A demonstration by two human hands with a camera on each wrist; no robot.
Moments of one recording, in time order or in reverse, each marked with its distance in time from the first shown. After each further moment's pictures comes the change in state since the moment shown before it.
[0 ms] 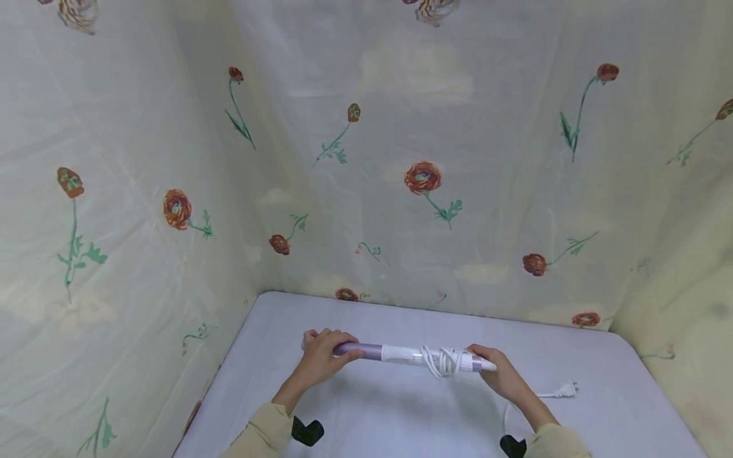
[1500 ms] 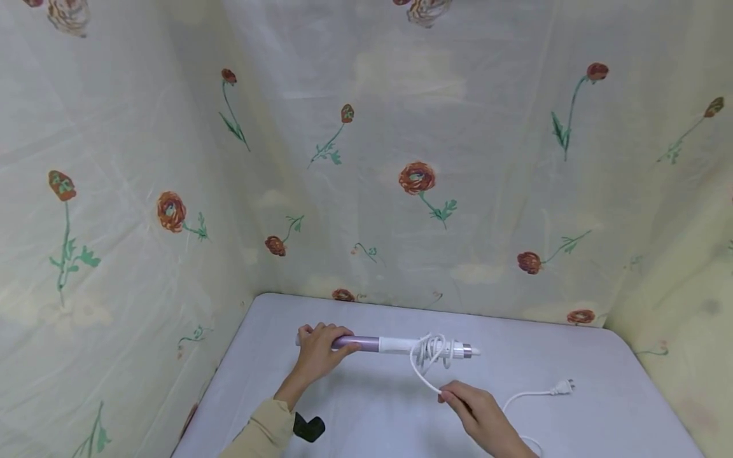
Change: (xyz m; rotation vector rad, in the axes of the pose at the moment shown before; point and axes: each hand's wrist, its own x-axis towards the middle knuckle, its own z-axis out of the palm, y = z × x) left_hand 0.009 0.008 0.003 0.119 0.061 -0.084; right_hand -0.064 -0.069 0.038 0.016 0.194 -0.492
